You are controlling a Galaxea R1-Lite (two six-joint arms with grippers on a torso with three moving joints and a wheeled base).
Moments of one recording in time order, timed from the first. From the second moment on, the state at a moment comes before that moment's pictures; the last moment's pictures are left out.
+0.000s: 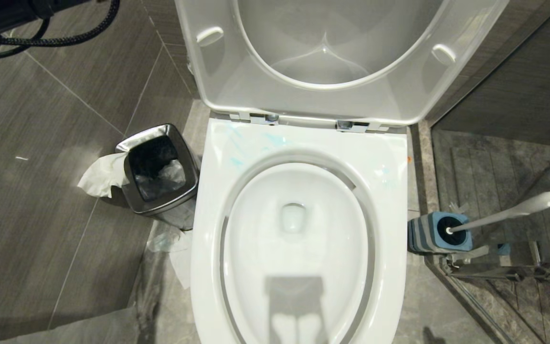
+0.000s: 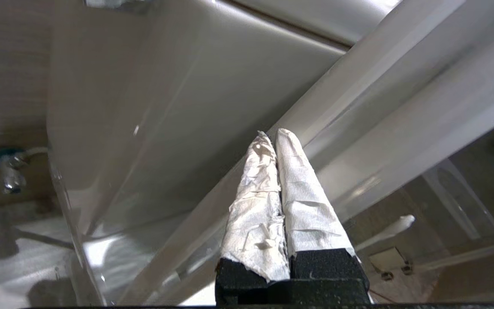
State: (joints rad) left arm -0.34 1.66 -1.79 -0.21 -0.57 -0.20; right arm 0.00 0.00 0.00 0.00 0.01 0.00
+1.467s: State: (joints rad) left arm -0.29 1.53 -1.70 -0.06 -0.77 -0.23; right arm 0.00 0.00 0.00 0.00 0.01 0.00
